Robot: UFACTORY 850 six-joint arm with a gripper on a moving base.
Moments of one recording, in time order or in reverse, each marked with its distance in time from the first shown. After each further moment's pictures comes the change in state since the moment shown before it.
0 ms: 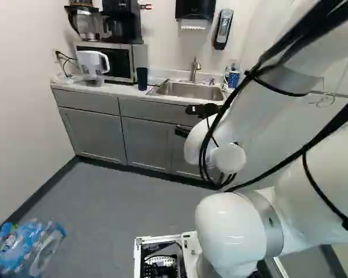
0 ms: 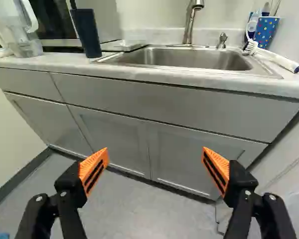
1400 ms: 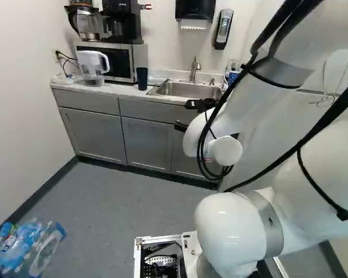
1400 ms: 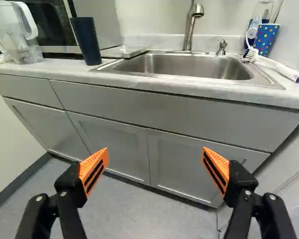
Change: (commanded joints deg) arm 0.0 -2.3 -4.1 0.0 0.0 0.0
